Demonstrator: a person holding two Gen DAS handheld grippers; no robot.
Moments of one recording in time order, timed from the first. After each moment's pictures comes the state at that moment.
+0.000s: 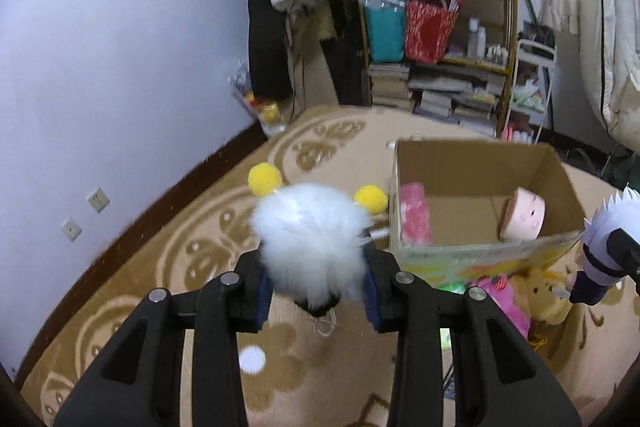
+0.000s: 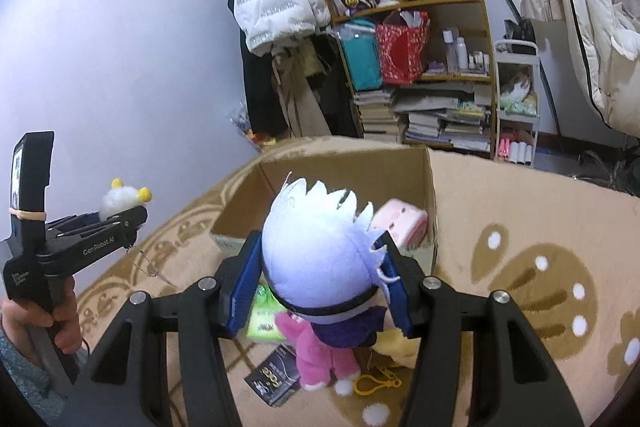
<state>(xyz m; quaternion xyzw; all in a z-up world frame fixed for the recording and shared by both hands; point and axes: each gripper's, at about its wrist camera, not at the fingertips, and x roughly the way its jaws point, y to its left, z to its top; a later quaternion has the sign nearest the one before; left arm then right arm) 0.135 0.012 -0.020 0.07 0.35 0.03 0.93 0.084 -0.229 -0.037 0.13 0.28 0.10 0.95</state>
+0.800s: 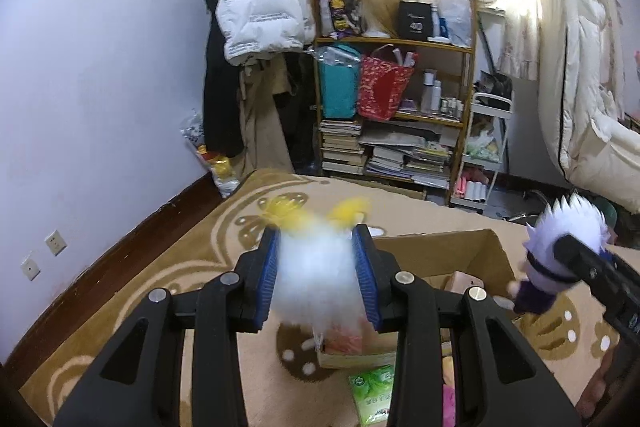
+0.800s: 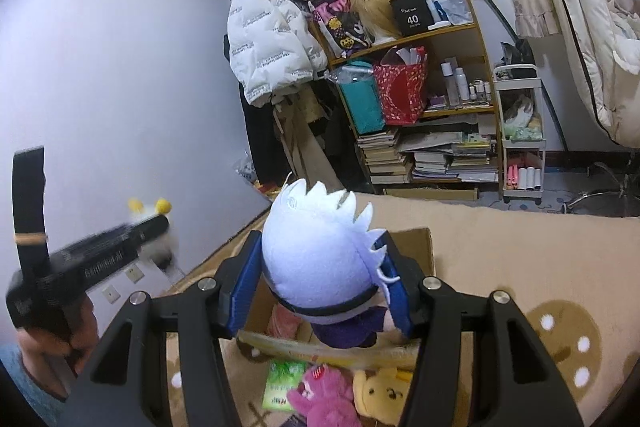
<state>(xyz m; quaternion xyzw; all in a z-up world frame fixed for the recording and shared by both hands) 0.179 -0.031 0.043 0.04 0.27 -0.05 0.96 0.125 -0.252 0.003 0.18 0.22 0.10 0.95</state>
